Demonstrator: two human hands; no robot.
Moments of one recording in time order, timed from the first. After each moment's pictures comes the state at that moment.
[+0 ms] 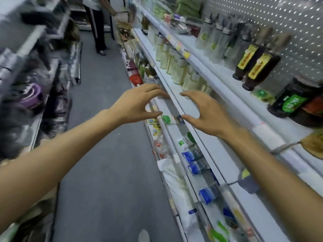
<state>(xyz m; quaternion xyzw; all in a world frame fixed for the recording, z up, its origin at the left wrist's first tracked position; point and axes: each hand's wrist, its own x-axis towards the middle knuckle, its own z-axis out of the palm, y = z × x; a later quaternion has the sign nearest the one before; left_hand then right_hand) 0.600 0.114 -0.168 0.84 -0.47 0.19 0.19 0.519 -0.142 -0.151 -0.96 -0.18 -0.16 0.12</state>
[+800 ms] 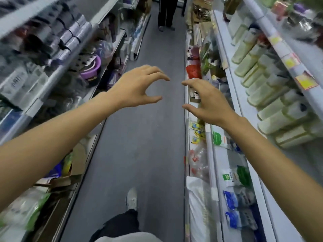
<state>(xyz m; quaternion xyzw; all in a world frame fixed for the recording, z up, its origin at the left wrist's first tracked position) 0.829 0.316 -0.225 0.93 -0.29 0.18 0.15 0.845 0.044 -0.208 -0.92 -0.37 -0.08 0.13</state>
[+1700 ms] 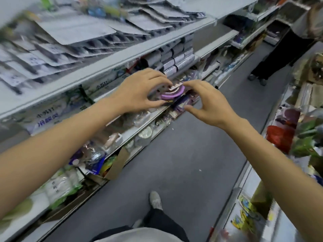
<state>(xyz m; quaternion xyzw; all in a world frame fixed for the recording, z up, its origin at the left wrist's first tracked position) 0.864 0.603 -0.221 0.97 0.00 0.24 0.09 1.040 0.400 -0.199 -0.75 -0.64 -0.03 0.15</state>
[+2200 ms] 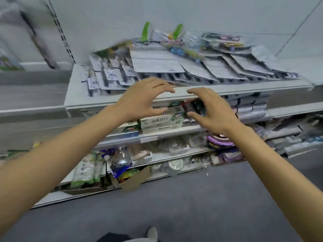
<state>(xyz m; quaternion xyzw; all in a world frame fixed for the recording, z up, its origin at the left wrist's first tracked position) 0.805 0.677 -0.197 0.93 0.28 0.25 -0.02 1.065 0.599 -0.180 -0.54 -0.82 -0.01 0.18</state>
